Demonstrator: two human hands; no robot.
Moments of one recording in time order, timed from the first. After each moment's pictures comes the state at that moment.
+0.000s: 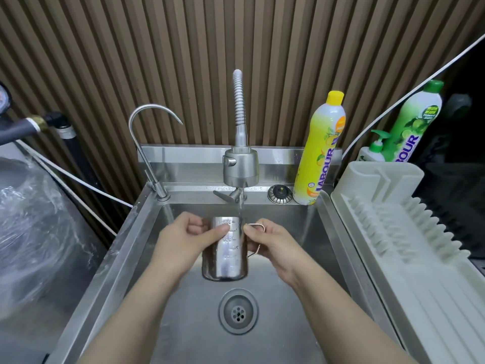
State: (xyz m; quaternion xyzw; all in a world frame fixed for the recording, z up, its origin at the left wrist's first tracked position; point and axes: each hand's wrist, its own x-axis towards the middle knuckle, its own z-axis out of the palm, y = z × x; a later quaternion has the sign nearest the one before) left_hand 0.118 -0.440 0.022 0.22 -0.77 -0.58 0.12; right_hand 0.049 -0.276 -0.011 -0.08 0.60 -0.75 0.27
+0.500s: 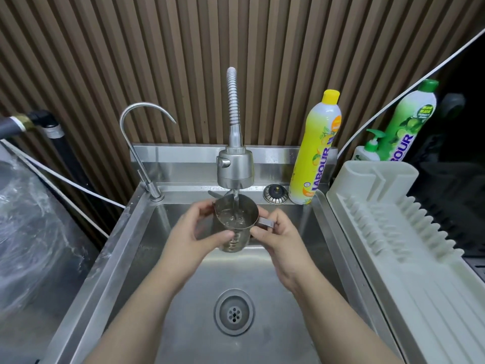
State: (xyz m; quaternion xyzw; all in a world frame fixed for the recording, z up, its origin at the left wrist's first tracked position) left_hand 0.108 -0.436 0.010 0.05 -0.77 -0.63 0.13; right_hand 0.054 -0.265 -0.007 -0.14 0.54 -0.81 0.16
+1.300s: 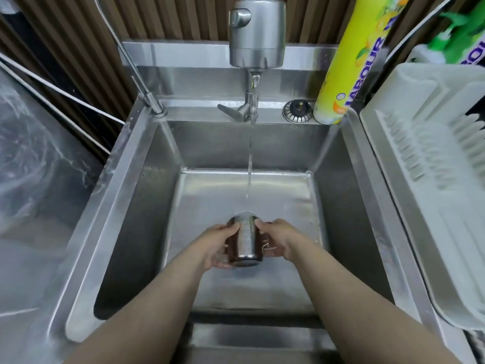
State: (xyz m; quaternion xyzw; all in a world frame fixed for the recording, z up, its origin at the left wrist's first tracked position) left_hand 0.149 -0.410 -0.139 0.37 -0.60 -0.65 -0.28; right_hand 0.089 -0.264 -0.154 0.17 0.70 -0.54 0.43
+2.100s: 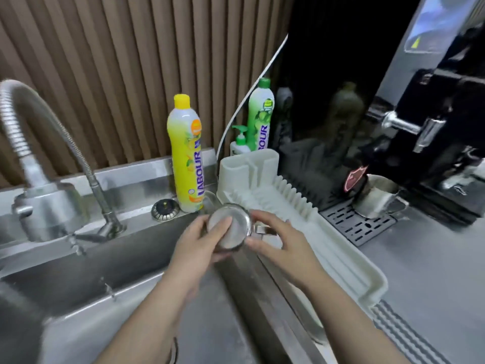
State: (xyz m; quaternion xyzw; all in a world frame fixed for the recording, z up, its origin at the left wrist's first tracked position) left_hand 0.050 -0.254 0.021 0.01 -0.65 -0.75 -0.10; right_hand 0.091 -0.088 0.028 -0.05 0.86 -0.51 -0.09
